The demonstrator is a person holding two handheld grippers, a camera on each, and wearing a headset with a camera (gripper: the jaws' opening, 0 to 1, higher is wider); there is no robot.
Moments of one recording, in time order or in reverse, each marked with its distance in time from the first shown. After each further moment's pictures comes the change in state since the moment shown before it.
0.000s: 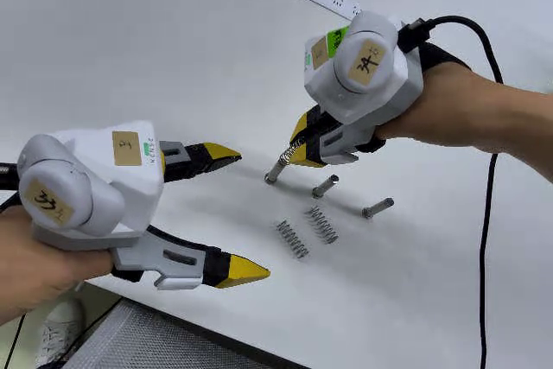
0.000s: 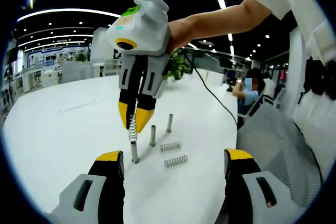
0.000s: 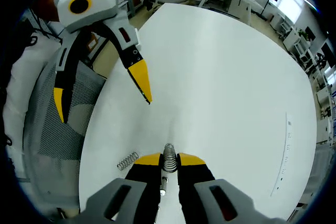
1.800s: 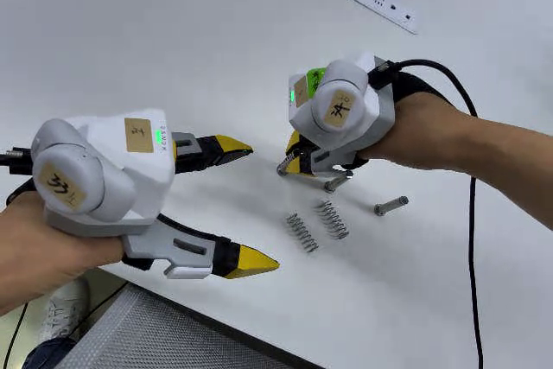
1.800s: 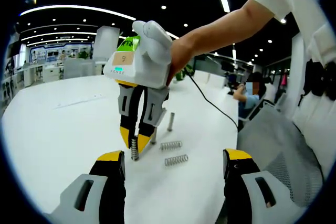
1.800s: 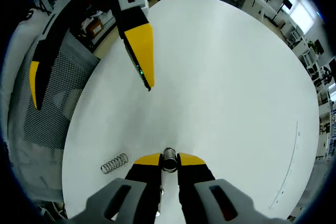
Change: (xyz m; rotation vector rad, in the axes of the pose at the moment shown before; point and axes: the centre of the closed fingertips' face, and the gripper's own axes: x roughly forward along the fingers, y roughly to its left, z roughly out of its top) left arm 0.001 0.004 -0.006 -0.040 -0.016 0.004; right arm 0.058 0.001 -0.015 -0.111 0.058 0.008
